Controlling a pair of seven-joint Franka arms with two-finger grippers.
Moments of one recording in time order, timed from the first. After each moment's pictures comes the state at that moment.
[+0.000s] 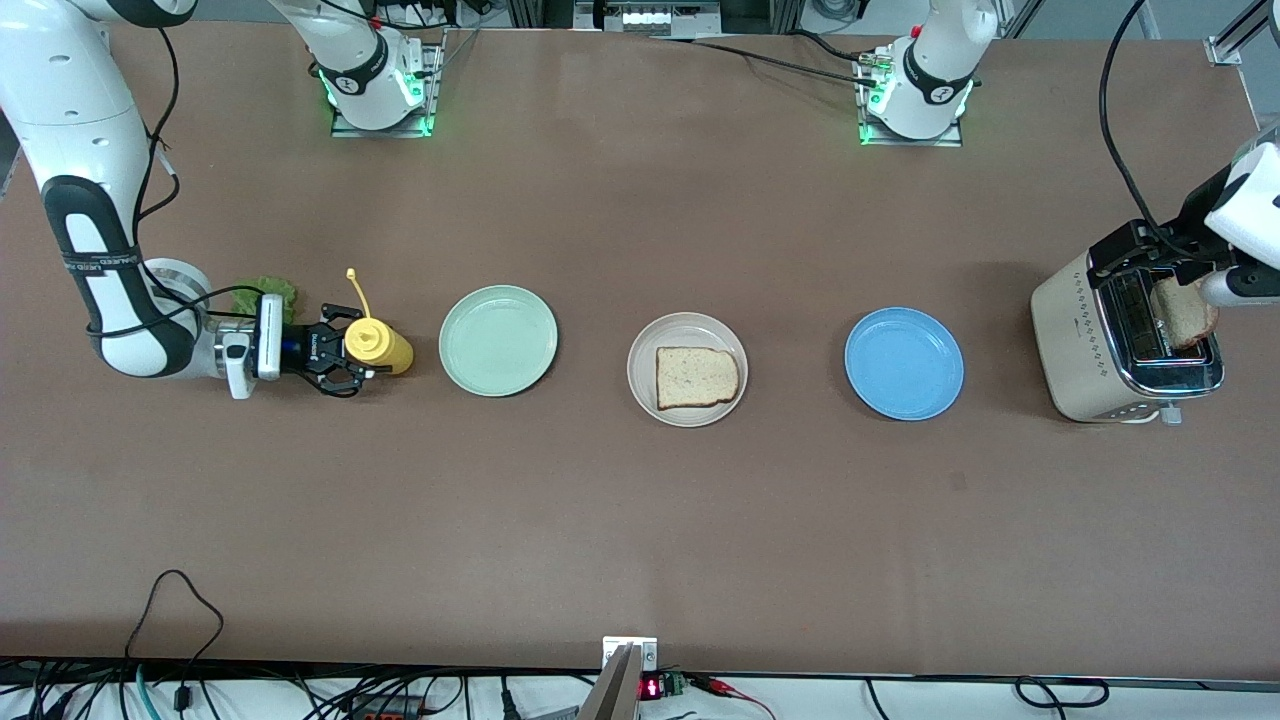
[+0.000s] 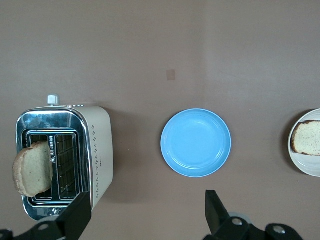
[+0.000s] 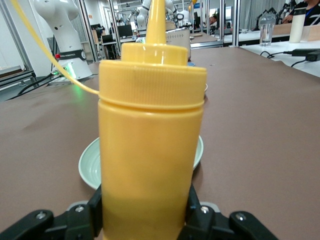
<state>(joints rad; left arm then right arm) 0.02 0.01 -0.01 -1.65 0.02 1.68 -0.04 -0.20 0.70 0.01 -1.87 1.11 1.70 -2.47</state>
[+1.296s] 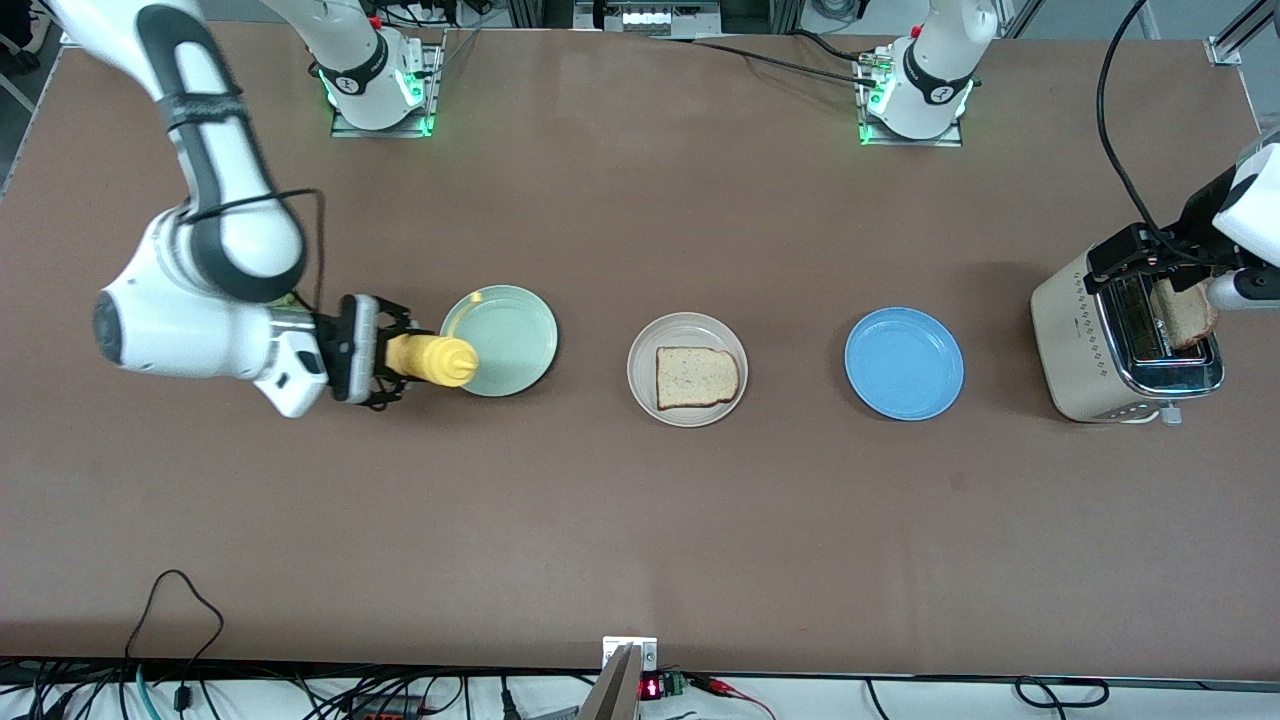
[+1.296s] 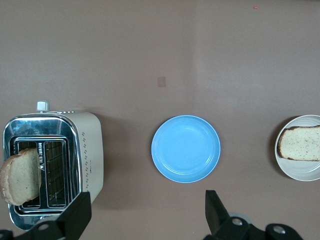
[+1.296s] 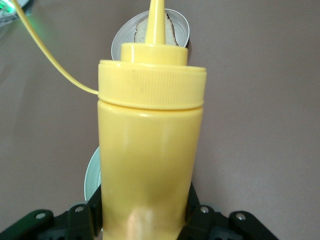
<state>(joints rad) 0.02 0.02 -0.01 -1.63 -0.02 1.69 -0.04 0.21 0.40 0.01 -1.73 0.58 1.98 -1.44</state>
